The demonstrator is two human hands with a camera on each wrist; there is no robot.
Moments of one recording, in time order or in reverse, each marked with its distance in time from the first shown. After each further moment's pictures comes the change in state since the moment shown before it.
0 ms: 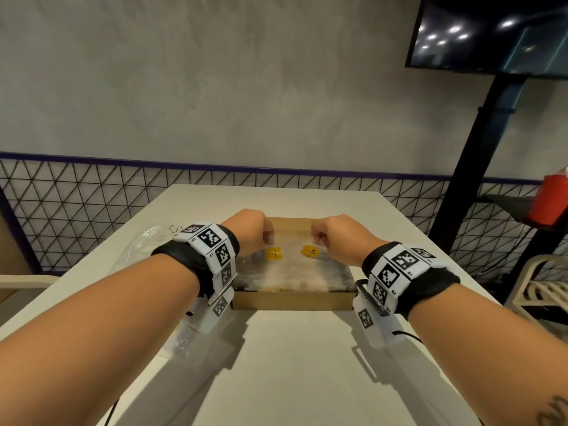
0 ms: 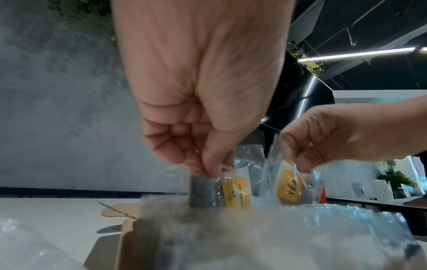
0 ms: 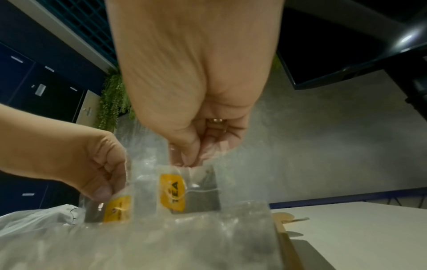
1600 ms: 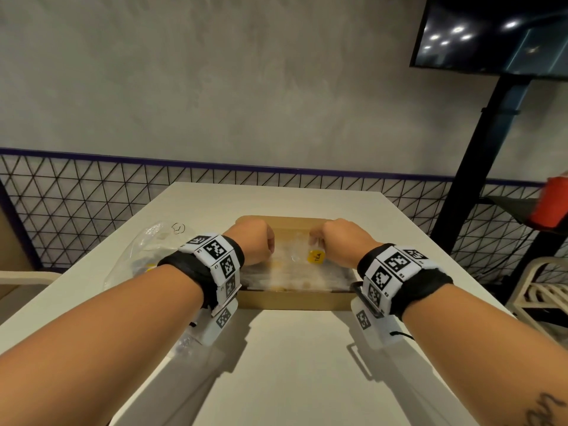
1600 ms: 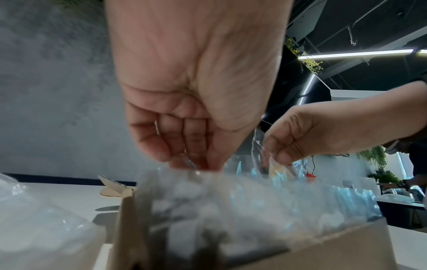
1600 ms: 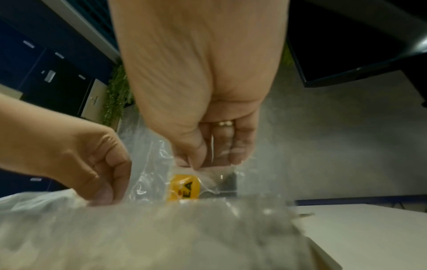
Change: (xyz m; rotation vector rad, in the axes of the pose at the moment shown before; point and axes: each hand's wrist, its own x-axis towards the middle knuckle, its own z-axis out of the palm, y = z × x) left_hand 0.002 -0.005 0.020 -0.001 0.012 -0.071; right_hand 0.007 -0.004 0.008 -0.103 -0.073 0.030
